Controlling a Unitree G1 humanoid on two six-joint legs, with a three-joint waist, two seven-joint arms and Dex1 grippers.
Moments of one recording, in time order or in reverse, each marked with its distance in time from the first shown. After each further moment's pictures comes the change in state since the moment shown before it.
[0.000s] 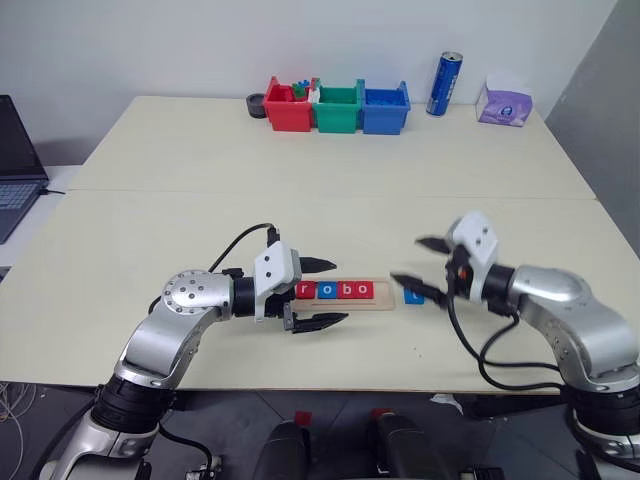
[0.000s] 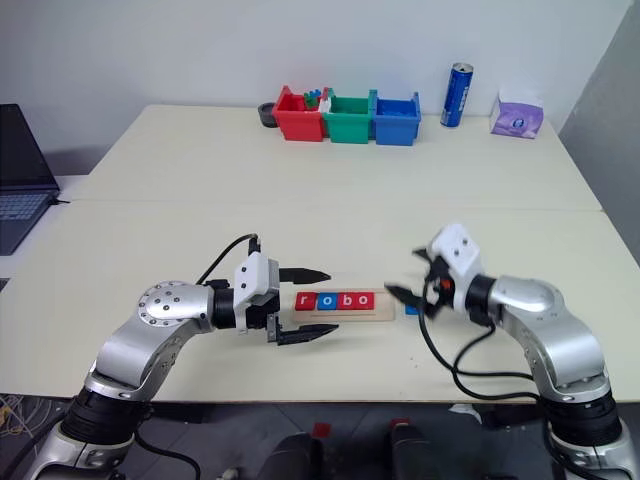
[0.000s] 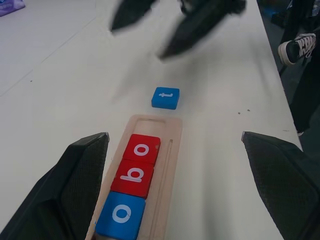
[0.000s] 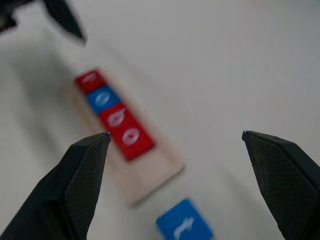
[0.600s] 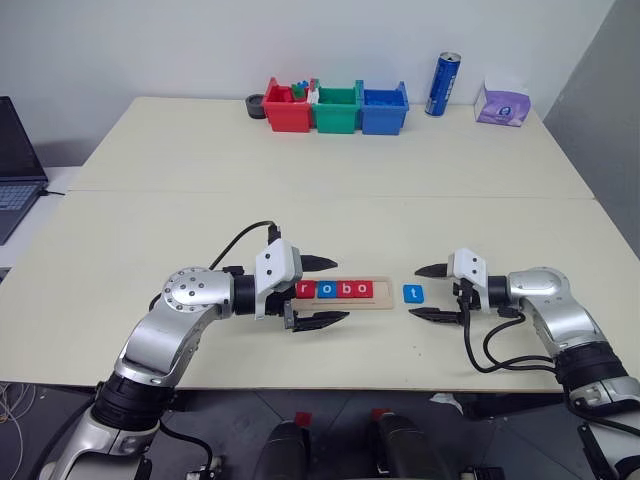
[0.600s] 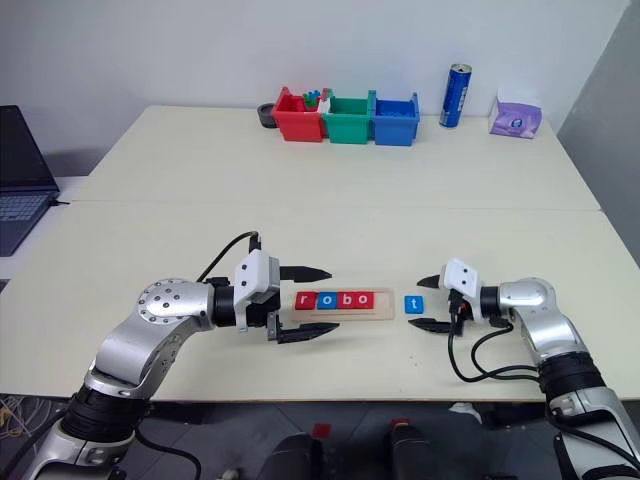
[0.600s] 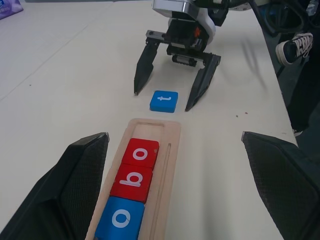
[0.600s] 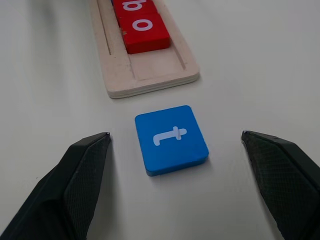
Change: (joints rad) left arm -0.006 0.001 0.001 -0.008 -0.004 0.021 0.003; right arm -0.206 0.011 0.103 0.689 -0.123 -0.566 0.324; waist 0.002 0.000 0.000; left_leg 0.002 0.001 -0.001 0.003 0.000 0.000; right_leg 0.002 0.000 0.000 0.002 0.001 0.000
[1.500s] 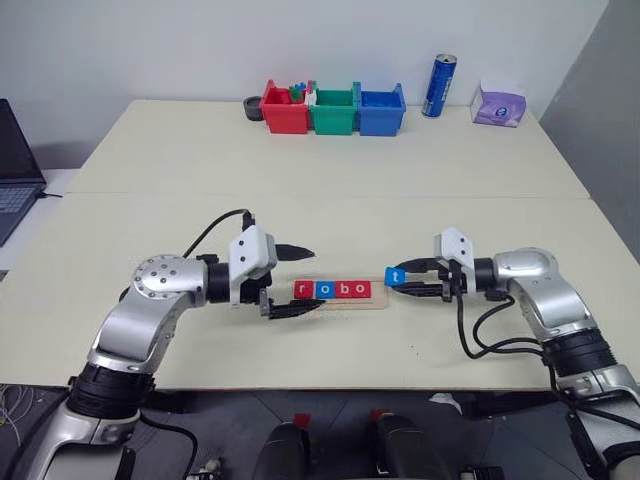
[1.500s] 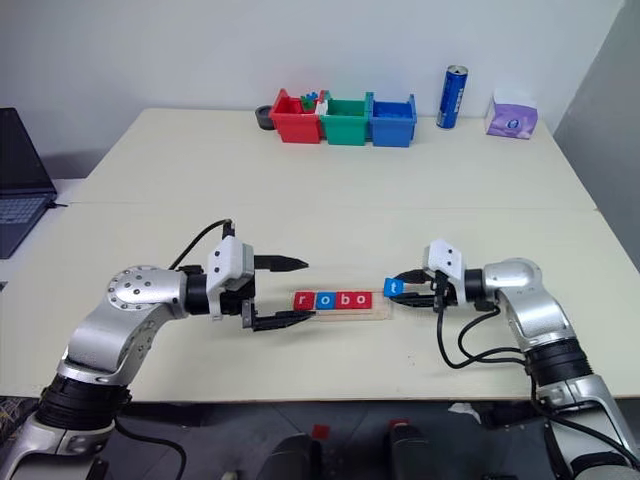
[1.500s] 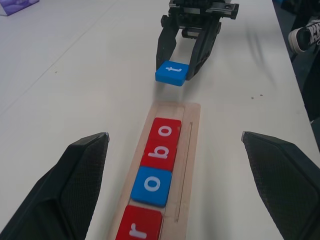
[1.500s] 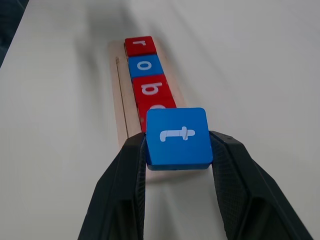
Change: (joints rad) left arm -0.029 0.082 0.077 0.095 -0.017 -0.041 -0.090; right arm -0.063 0.075 0.017 -0.172 0.037 0.180 -0.002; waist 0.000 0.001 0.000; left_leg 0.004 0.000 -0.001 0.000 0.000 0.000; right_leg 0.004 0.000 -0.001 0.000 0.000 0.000
